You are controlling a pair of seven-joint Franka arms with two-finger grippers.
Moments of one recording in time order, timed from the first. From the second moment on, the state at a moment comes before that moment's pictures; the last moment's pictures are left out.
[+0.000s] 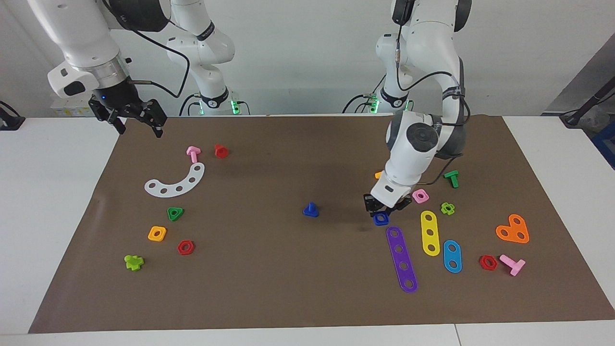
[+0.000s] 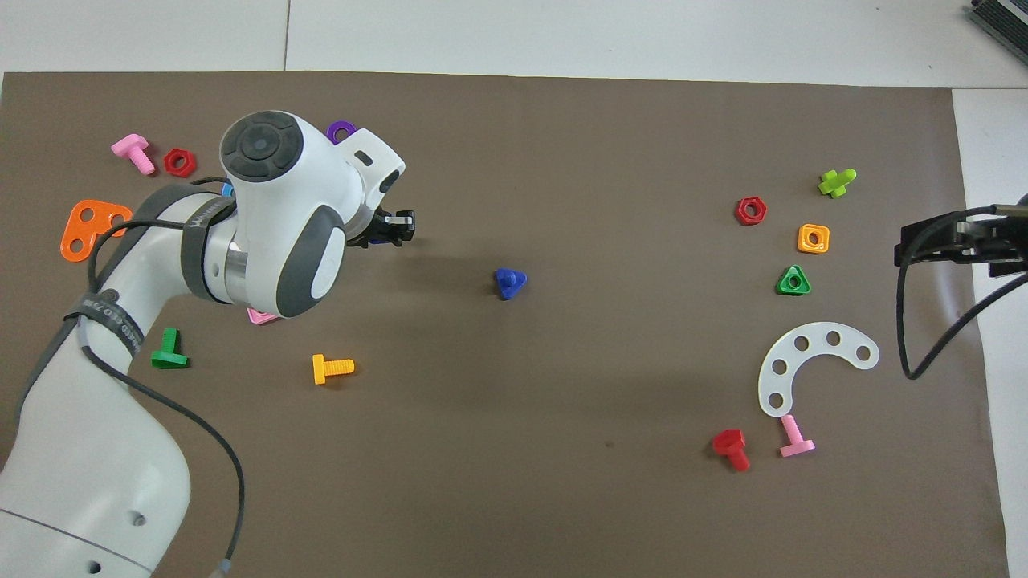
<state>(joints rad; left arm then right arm) -0.41 0.42 0.00 -1.65 -0.09 2.10 -0.35 0.06 -0.01 -0.09 -1.58 -0.03 1.58 0.11</state>
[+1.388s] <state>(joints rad) -0.62 0.53 -0.01 -1.51 -0.14 2.07 -0.56 0.06 -0.01 -0.09 -1.58 -0.03 1.58 0.11</state>
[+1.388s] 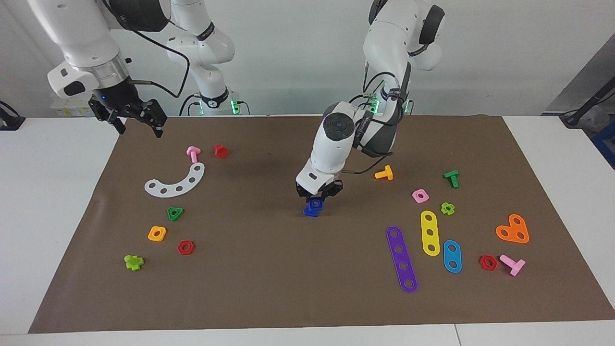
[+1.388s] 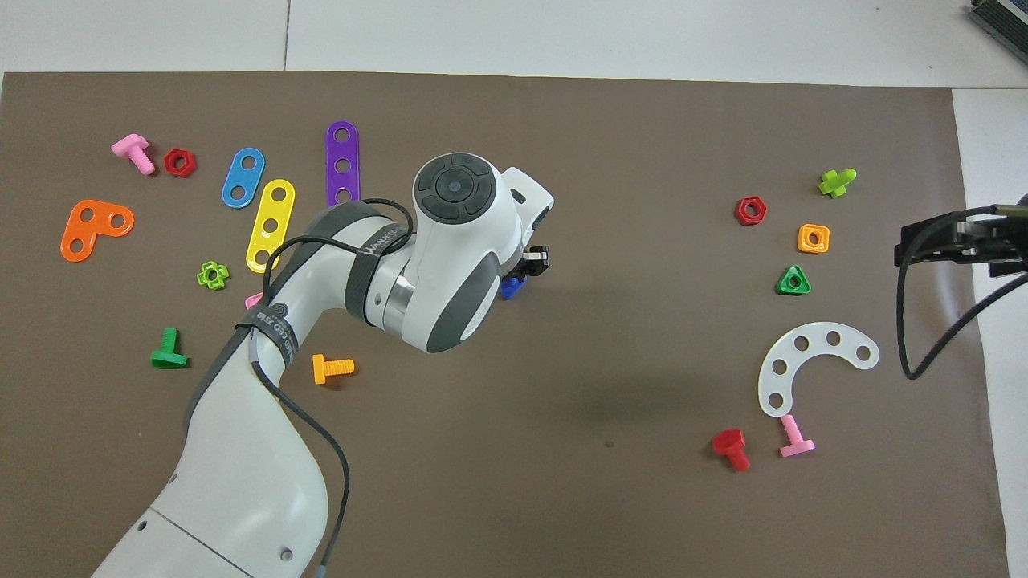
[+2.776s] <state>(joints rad) -0.65 0.55 0.00 -1.51 -0.14 2.08 -0.61 0.06 -0.01 -0.09 -1.58 -0.03 1.58 0.11</state>
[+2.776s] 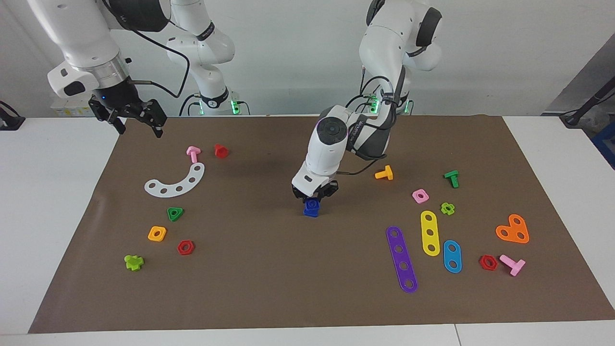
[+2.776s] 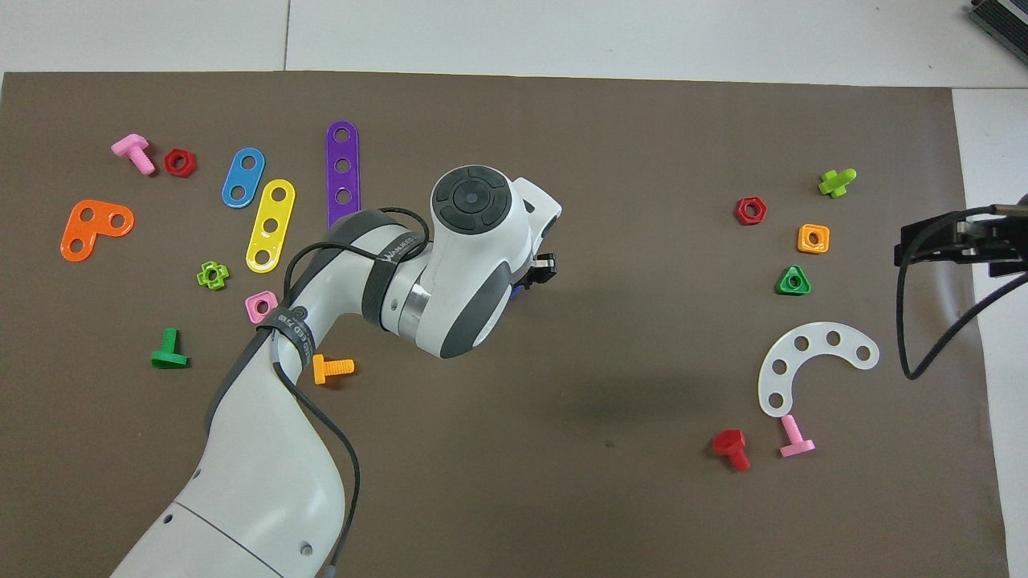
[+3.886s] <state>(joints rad) -0.65 0.58 0.00 -1.52 -0.14 2.11 -0.63 0.06 -0.01 -0.09 -1.58 -0.03 1.58 0.11</state>
